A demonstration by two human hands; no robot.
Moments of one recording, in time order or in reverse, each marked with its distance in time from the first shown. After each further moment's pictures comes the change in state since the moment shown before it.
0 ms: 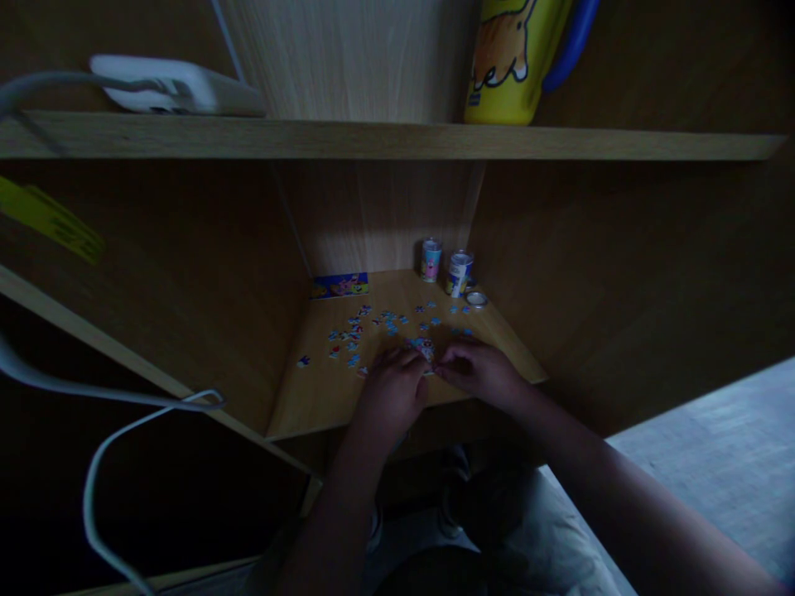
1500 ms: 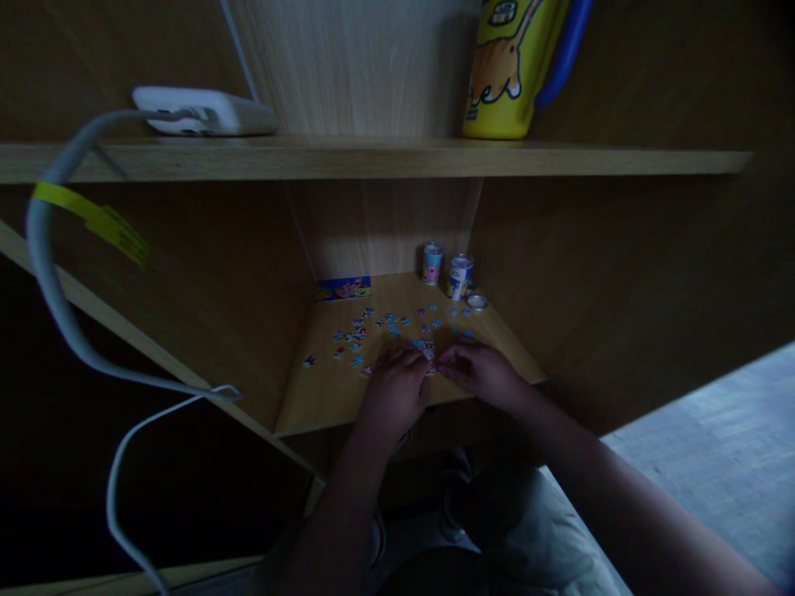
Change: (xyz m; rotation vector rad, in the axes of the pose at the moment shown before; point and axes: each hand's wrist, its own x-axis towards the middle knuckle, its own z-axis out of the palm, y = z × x) left_hand 0.001 0.000 0.004 0.068 0.002 0.012; right_hand 0.001 -0.001 -0.003 0.005 -0.026 -0.006
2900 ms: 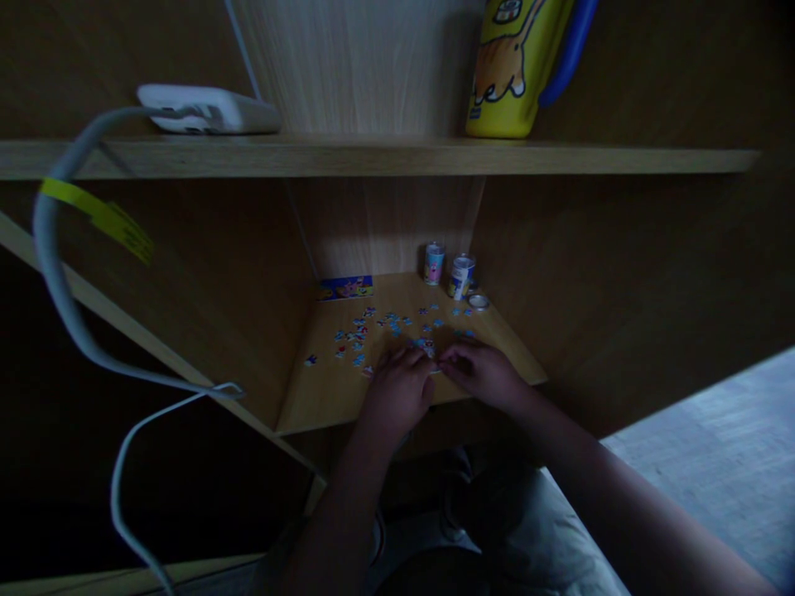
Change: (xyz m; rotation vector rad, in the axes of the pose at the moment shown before) left_hand -0.003 0.001 0.003 0.036 -0.008 0.002; right_hand -0.001 0.003 0.005 -0.033 0.041 0.003
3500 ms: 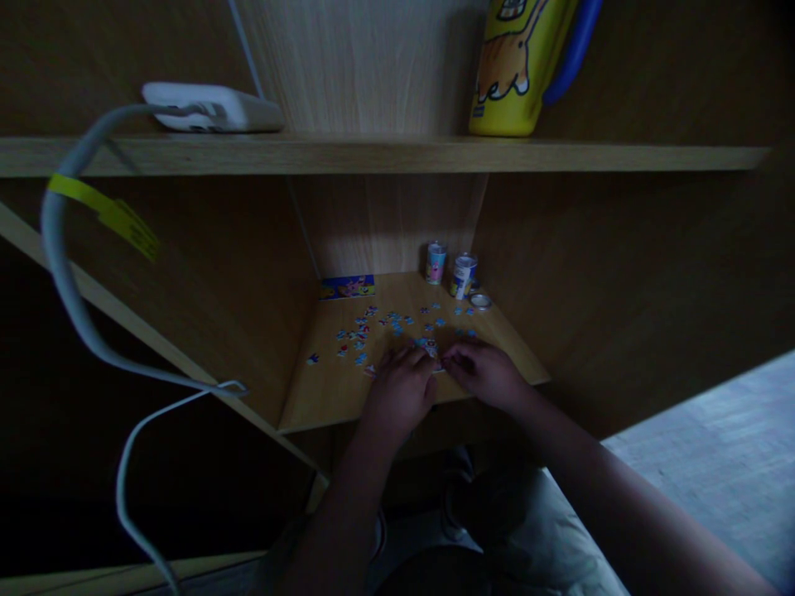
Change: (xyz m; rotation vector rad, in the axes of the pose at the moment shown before) left_hand 0.000 0.003 -0.002 -0.006 0.017 -0.006; right_hand 0.001 -0.008 -0.002 -0.037 -0.004 0.040
